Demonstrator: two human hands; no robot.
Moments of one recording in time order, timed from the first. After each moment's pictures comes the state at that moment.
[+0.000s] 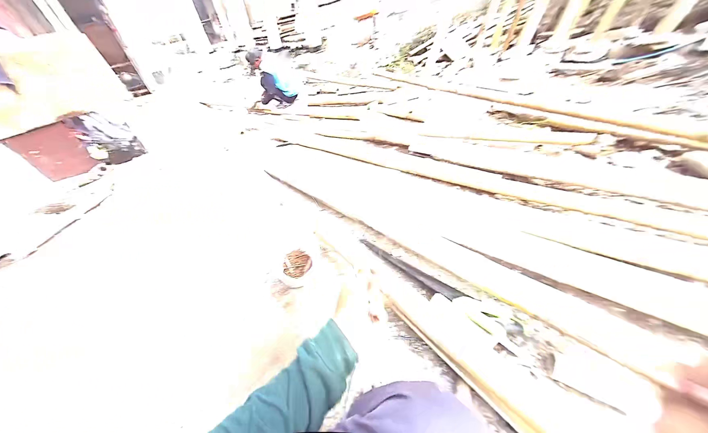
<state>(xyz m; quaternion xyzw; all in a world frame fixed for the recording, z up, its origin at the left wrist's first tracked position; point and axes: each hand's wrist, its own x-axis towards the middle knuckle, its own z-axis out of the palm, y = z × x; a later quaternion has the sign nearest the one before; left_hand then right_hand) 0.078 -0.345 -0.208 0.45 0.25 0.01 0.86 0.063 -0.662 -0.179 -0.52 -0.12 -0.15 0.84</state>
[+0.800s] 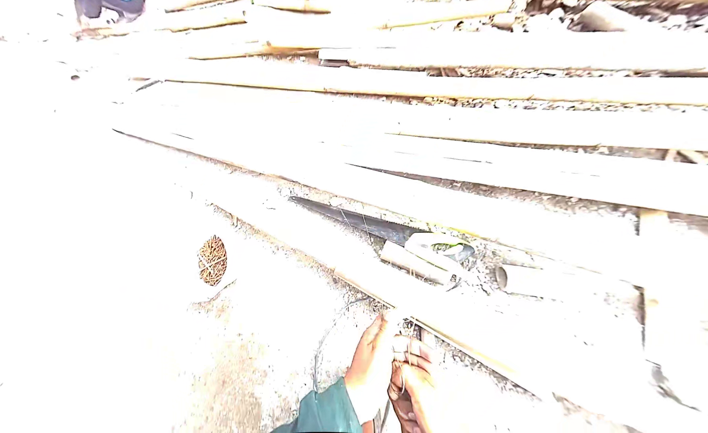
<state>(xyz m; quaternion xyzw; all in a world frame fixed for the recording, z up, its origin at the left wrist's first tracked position) 0.093 -0.426 -0.322 0.48 0.21 -0.29 0.80 0.048 -0.533 -0.333 -0.53 0.24 0.33 0.74</state>
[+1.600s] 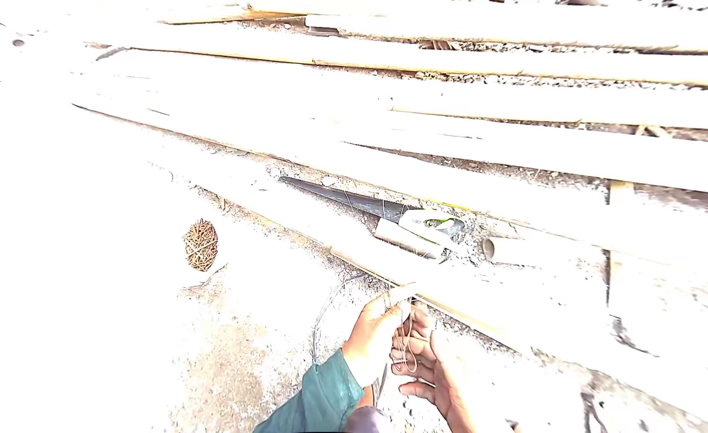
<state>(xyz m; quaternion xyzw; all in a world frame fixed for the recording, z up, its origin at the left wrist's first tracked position) 0.089 -0.415 -0.338 0.41 0.12 -0.31 0.85 0.028 -0.551 -0.310 -0.58 0.28 0.28 0.71</state>
